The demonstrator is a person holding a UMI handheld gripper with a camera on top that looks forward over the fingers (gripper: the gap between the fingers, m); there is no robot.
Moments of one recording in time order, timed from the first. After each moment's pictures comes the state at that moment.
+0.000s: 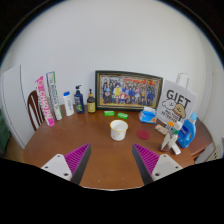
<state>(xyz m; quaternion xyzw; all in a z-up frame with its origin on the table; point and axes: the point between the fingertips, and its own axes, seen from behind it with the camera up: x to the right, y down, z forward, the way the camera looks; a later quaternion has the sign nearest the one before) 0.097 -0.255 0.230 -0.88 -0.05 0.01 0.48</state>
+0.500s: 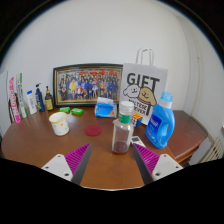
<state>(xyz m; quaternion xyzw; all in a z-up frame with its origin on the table) 0.371 -0.189 0.122 -0.85 0.01 -0.04 0.52</state>
